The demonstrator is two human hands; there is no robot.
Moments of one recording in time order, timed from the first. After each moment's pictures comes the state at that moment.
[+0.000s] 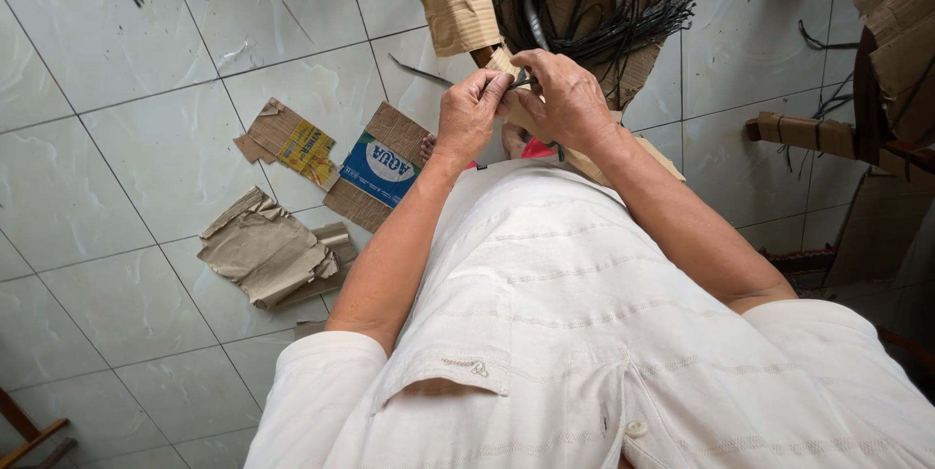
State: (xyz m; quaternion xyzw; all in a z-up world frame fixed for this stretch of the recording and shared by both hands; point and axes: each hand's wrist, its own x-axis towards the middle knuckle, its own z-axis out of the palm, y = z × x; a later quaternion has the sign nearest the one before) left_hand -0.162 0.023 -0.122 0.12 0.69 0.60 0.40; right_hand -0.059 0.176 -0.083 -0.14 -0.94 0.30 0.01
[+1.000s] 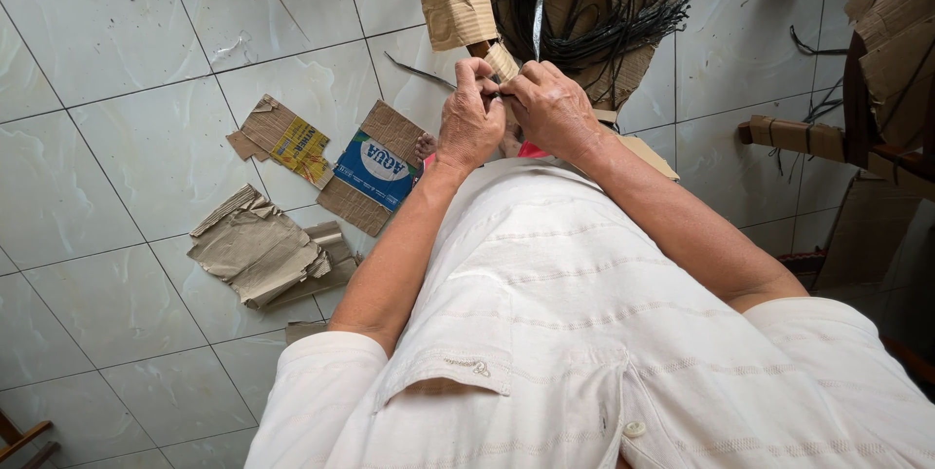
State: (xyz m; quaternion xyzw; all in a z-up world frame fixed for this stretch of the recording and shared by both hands) left_hand -0.145 0.017 -0.116 0.23 0.80 0.48 0.29; right_hand -0.053 0.161 -0.092 -0.05 -0.97 0.23 0.07
